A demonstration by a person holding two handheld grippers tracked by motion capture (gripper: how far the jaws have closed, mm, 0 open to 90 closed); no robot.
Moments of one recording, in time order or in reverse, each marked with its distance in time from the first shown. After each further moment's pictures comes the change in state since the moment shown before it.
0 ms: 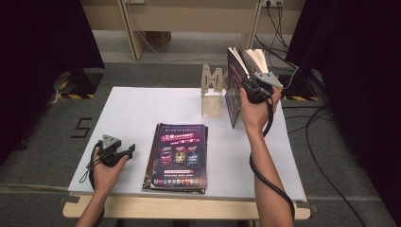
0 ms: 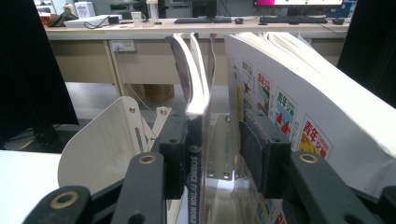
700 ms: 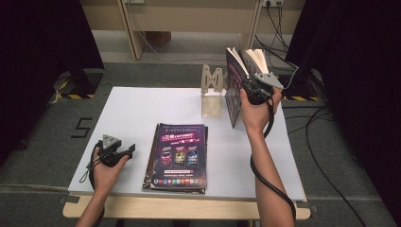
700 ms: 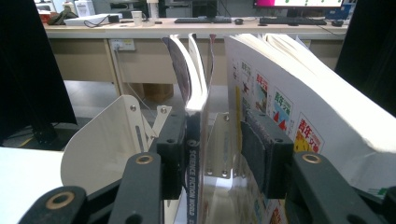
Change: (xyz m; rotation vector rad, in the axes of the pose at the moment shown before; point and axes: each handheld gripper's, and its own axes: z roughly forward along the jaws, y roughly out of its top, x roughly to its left) left arm 0.000 0.000 0.000 0.002 0.000 0.001; right arm 0.001 0.001 -0.006 -0.001 0.002 -0.016
